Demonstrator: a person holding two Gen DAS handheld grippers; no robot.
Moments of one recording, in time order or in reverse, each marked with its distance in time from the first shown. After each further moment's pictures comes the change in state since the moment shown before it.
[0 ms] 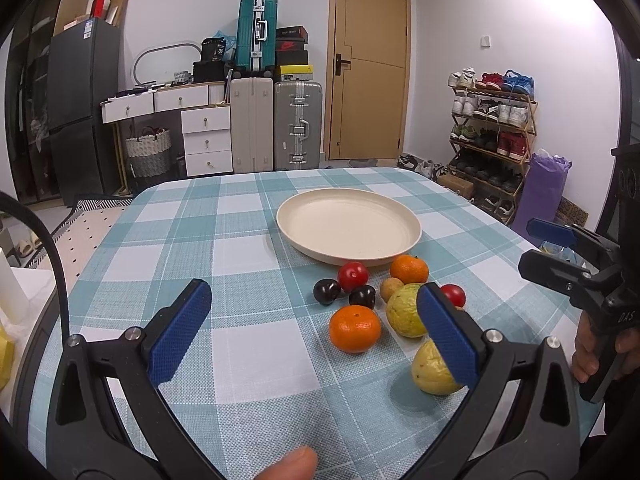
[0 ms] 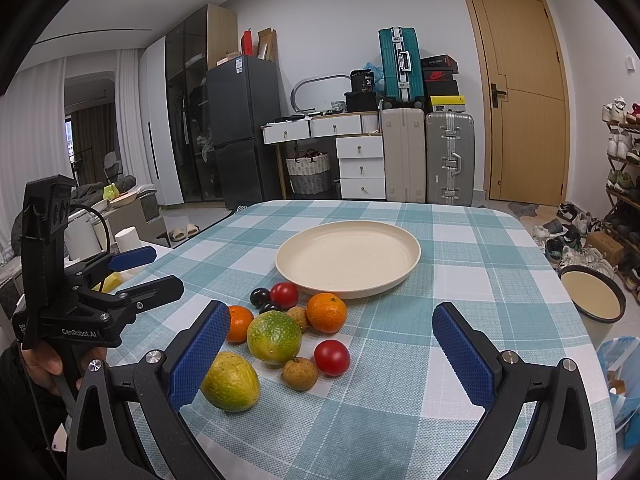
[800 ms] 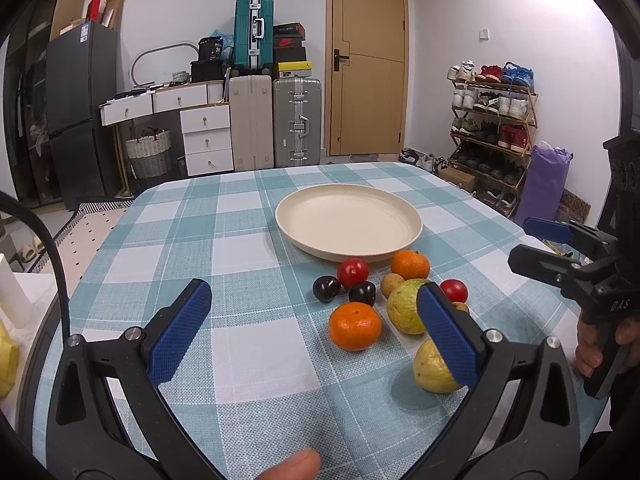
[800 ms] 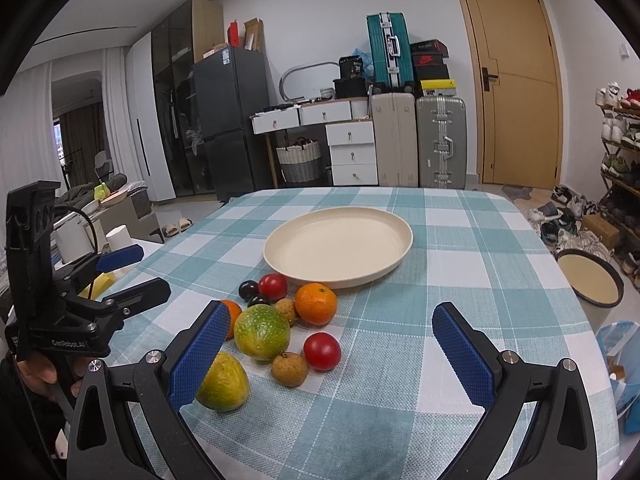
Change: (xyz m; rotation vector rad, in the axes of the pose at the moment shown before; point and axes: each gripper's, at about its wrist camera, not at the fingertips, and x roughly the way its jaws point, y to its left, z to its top) left arm 0.001 -0.001 0.001 0.022 0.012 0.007; right arm 0.008 -0.010 0.001 0.044 0.061 -0.022
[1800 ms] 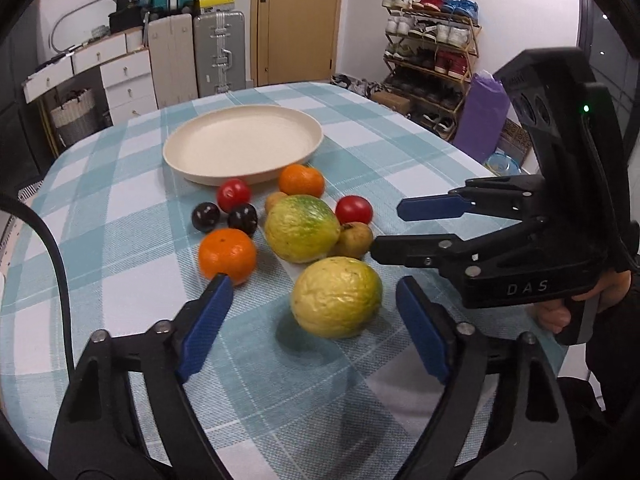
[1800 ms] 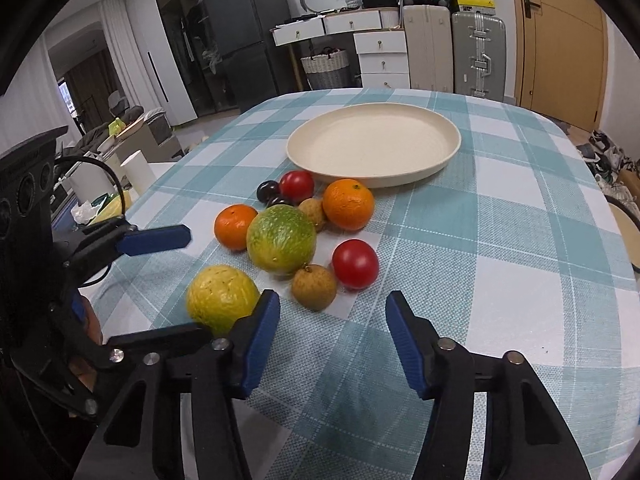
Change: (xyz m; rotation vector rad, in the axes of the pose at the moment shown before) left arm 0.031 -0.067 -0.021 0.126 0.293 -0.250; right arm 0.043 0.010 -0.018 -0.019 0.358 0.114
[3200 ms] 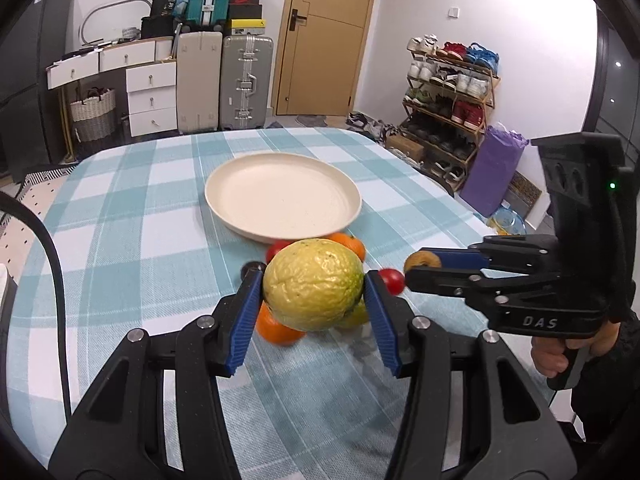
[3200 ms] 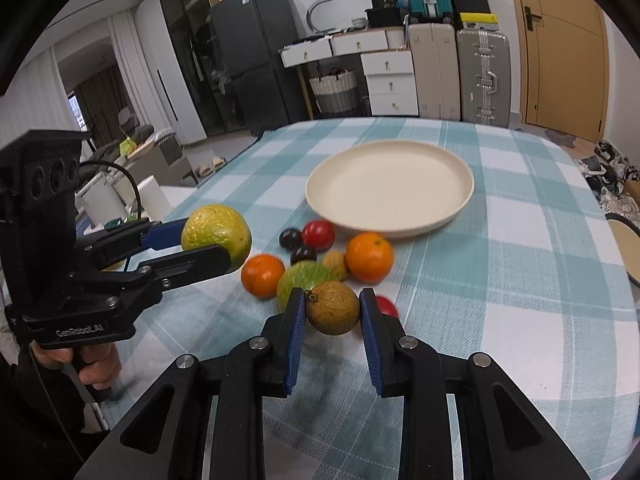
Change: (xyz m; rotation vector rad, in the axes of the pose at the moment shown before) left arm -0.036 0.048 0.035 -0.130 -0.136 0.009; right arm -0.016 0.010 0.029 0.013 -0.088 0.035
